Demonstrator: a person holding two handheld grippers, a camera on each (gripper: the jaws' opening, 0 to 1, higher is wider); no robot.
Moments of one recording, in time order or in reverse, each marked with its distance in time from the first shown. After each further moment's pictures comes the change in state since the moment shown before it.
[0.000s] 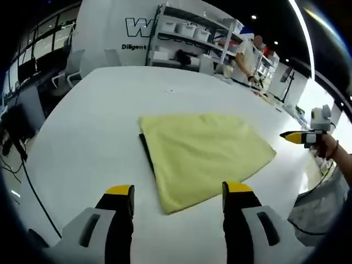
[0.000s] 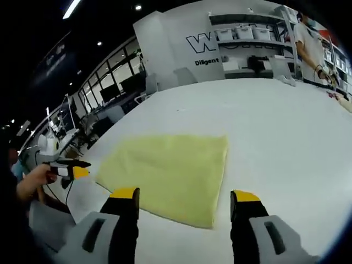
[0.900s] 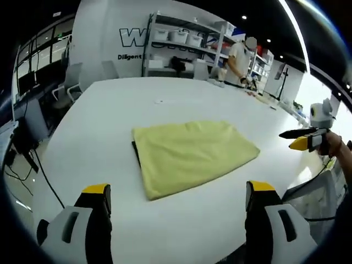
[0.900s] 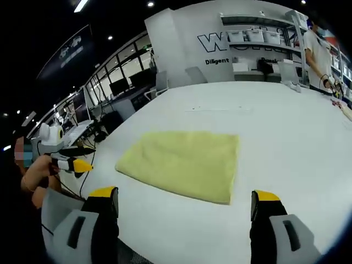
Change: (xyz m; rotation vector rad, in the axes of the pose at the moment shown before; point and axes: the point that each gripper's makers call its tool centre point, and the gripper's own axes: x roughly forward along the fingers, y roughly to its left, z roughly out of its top) left arm -0.051 -0.035 0.000 0.067 -0.033 0.012; right arm -0.050 0.034 -0.018 -0.047 0.022 0.023
